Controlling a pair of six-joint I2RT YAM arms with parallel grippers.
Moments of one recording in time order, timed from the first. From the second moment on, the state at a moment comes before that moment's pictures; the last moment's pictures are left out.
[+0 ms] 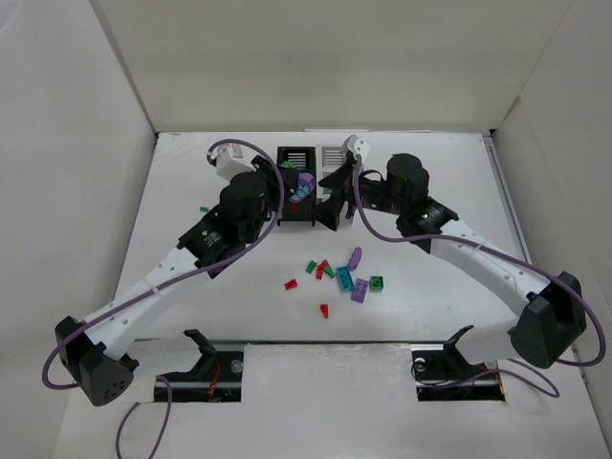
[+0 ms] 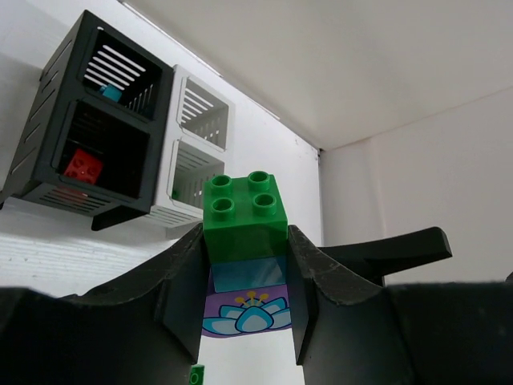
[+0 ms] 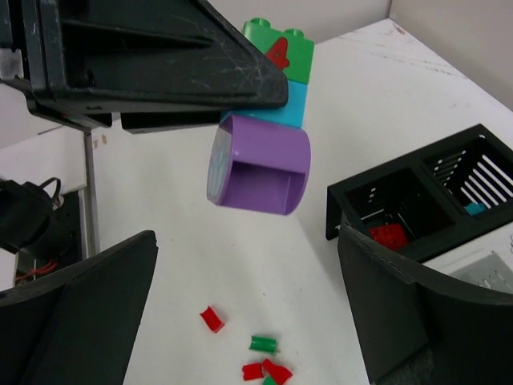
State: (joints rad) left arm -0.76 1.12 1.11 -0.22 -0.50 -1.02; right arm 0.62 1.35 1.11 0.15 -0.58 0.07
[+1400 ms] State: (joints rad) left arm -0.60 1.11 1.06 -0.13 -0.36 -0.96; right arm 0.56 1.43 1.13 0.21 -0.75 0.06
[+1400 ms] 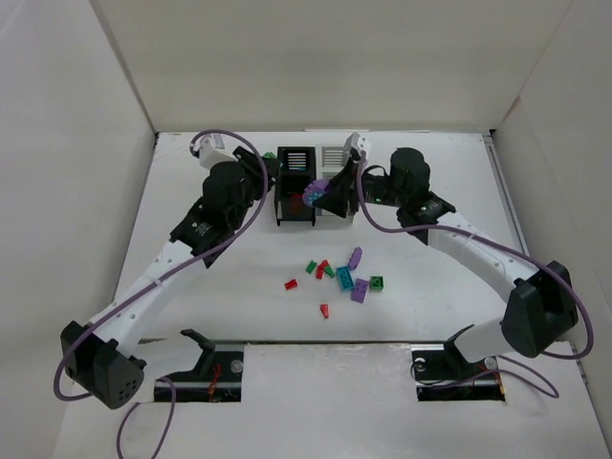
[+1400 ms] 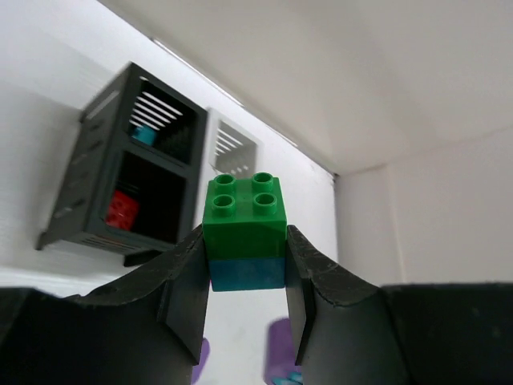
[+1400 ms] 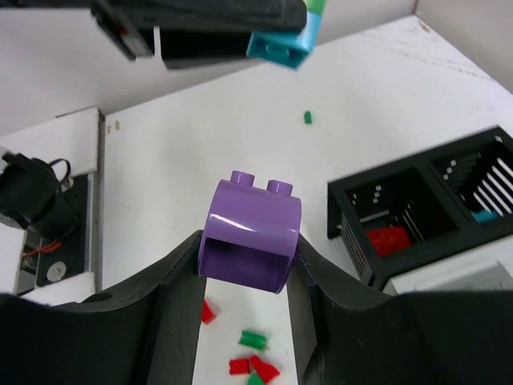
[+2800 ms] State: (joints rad) left arm -0.50 1.38 1.17 -0.19 -0.22 -0.77; right arm 0.44 2.00 1.66 -0.10 -0.05 0.07
